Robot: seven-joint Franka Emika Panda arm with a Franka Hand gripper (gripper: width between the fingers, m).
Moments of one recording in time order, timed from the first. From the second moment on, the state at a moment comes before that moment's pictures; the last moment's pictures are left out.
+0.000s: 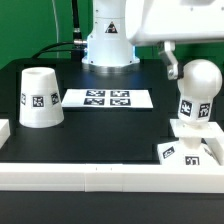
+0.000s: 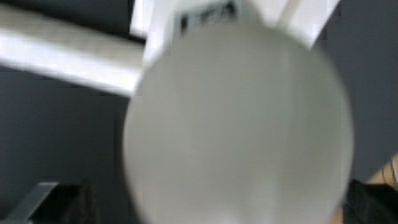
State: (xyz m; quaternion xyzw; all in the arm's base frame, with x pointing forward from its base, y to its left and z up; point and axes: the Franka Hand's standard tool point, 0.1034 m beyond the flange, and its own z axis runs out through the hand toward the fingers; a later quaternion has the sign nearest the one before) arm 0.619 0.090 0.133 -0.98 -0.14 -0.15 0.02
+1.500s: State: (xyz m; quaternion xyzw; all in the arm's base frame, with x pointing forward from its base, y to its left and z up) arm 0.615 0.086 0.123 -0.99 -0.15 0.00 0.03
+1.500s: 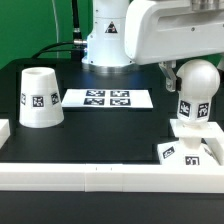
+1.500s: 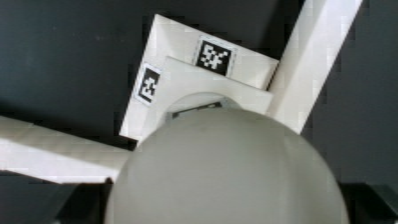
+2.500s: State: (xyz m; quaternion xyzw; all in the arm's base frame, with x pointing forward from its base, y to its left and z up) arm 0.619 0.089 0.122 -0.97 0.22 0.01 0.05
